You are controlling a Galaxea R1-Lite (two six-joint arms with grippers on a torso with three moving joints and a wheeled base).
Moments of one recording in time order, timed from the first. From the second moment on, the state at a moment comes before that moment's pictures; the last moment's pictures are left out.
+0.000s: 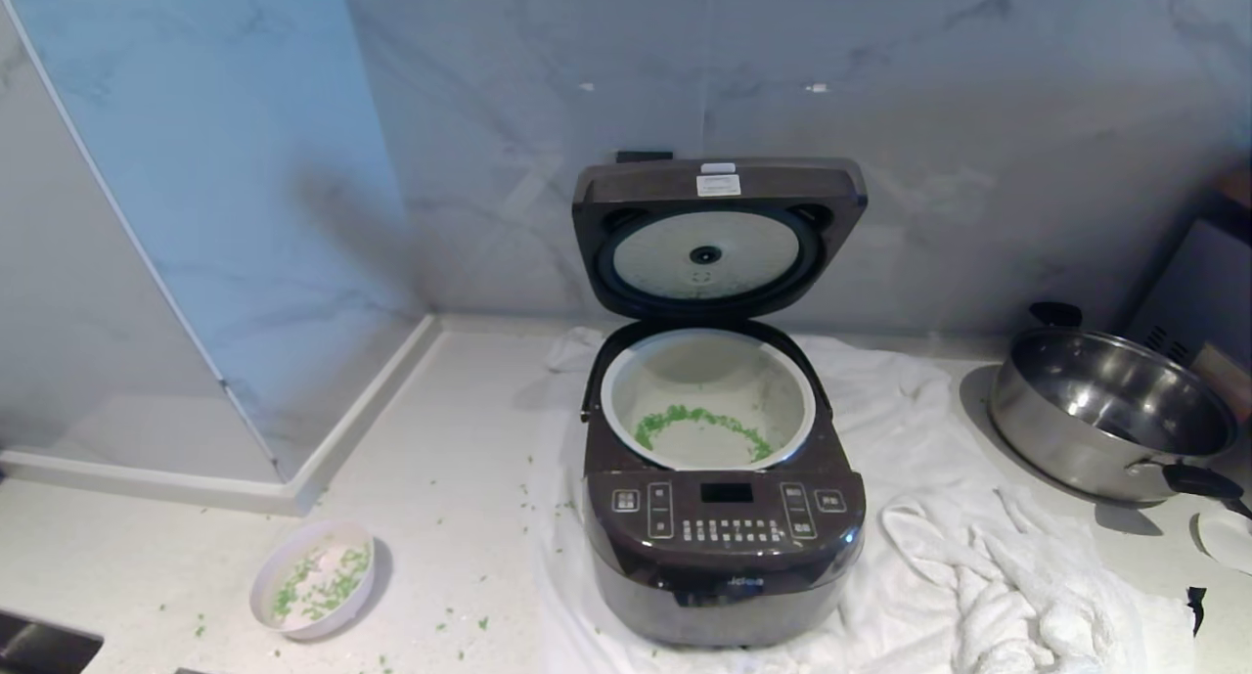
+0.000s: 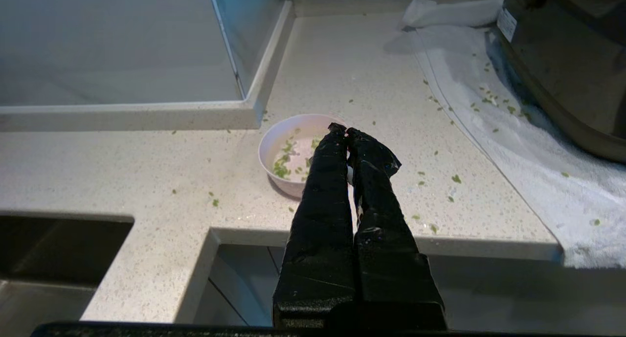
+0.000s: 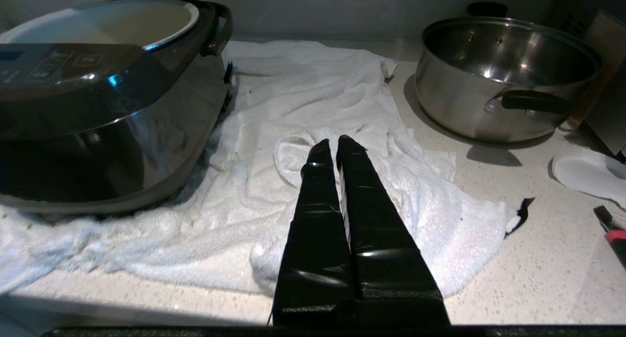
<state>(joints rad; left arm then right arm) 0.00 0.00 -0.01 0.03 -0.04 0.11 0.00 0.00 0.00 0.00 0.00 -0.01</state>
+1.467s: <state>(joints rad) 0.00 0.00 -0.01 0.03 -0.03 0.09 0.00 0.00 0.00 0.00 0.00 -0.01</state>
